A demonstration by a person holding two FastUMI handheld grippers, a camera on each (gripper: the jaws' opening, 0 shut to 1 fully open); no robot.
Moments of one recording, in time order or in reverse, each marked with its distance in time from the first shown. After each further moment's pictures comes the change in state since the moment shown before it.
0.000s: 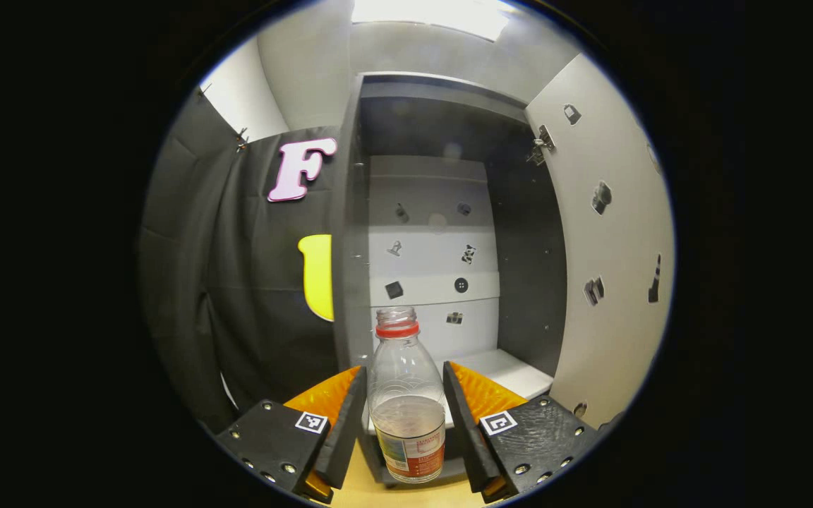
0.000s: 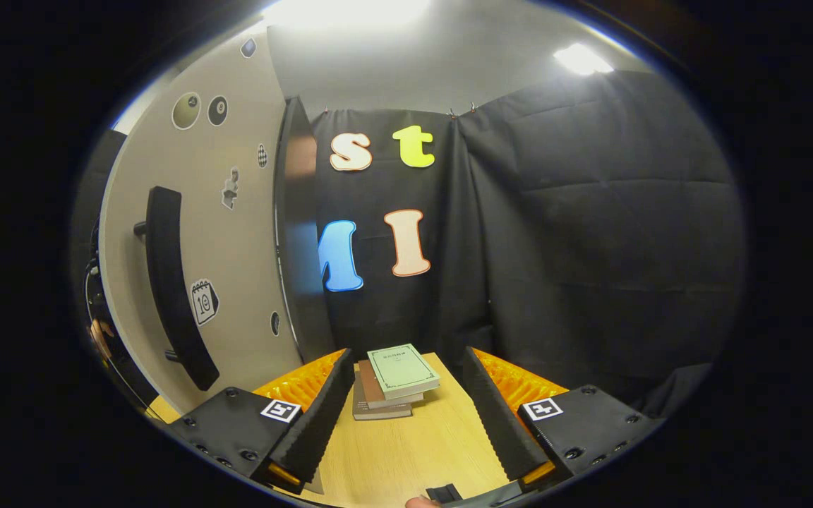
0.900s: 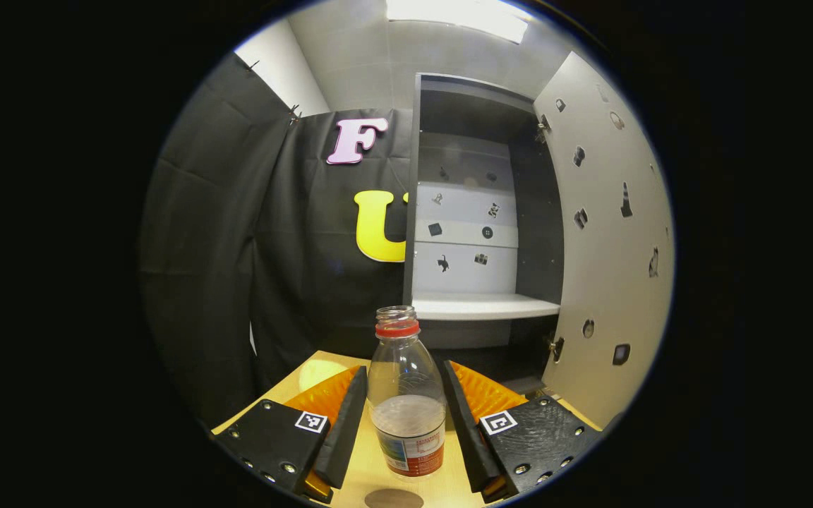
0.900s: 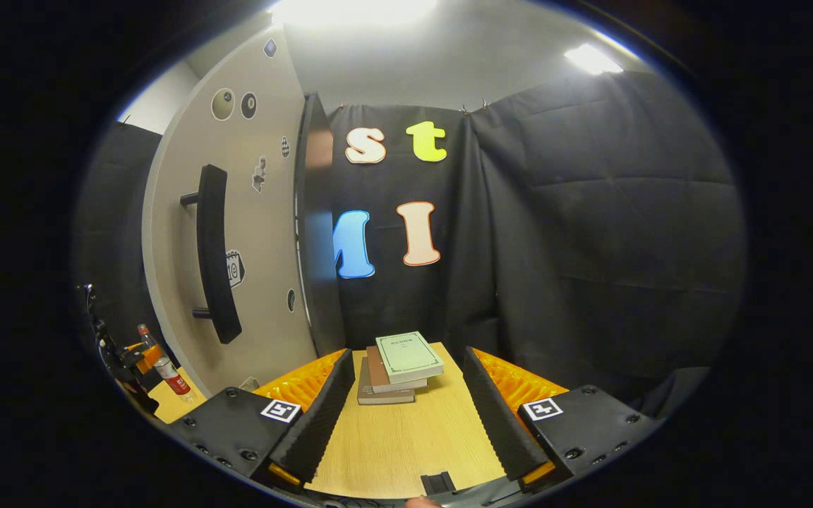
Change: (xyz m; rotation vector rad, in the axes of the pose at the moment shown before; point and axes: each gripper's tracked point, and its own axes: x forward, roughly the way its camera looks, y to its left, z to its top) left arm -0.142 0.030 -0.160 -0.078 0.051 0.140; right arm -0.011 0.001 -0.010 -0.032 0.036 0.039
